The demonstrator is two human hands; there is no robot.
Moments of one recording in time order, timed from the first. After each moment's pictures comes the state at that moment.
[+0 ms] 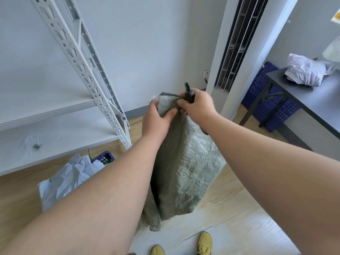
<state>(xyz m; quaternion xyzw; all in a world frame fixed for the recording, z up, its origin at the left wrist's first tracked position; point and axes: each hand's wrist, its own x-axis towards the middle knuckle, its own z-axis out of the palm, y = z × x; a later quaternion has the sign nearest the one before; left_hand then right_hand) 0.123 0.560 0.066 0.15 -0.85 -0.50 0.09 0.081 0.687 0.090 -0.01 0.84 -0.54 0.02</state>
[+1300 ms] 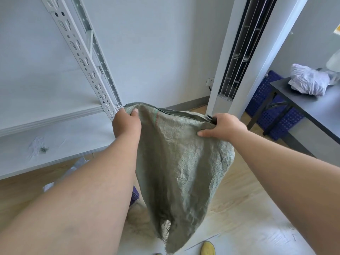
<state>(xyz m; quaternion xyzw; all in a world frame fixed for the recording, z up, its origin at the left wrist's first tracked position) 0.114 0.482 0.076 0.37 -0.84 -0.38 0.13 0.078 0.749 0.070 -0.01 0.97 -0.18 0.14</state>
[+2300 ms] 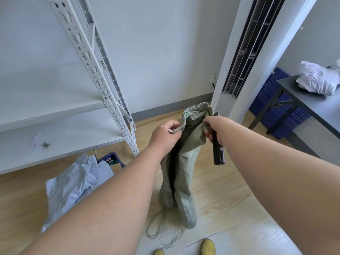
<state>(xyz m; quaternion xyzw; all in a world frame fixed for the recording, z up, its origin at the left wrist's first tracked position) 0.130 0.541 0.038 0.10 -0.85 -0.51 -0.03 0.066 0.703 0.068 0.30 0.73 -0.53 0.31</state>
